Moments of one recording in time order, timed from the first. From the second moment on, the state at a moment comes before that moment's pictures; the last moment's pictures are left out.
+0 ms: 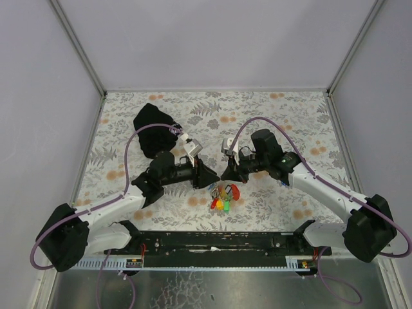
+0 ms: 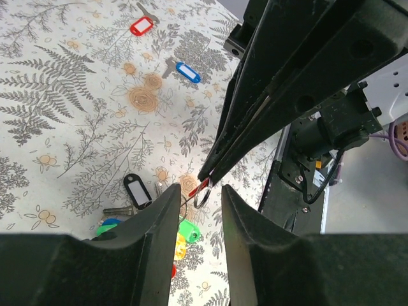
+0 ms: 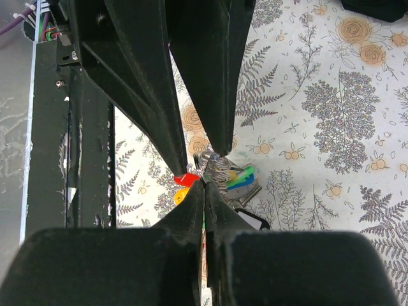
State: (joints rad) left arm -0.71 1.13 0.52 0.42 0.52 -0.40; right arm 0.63 1.26 0.87 -0.30 -0.78 -0.37
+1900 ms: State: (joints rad) left arm -0.78 1.32 0.35 0.96 0.19 -0.42; right arm 0.69 1.11 0.59 0.02 -0.59 -0.04
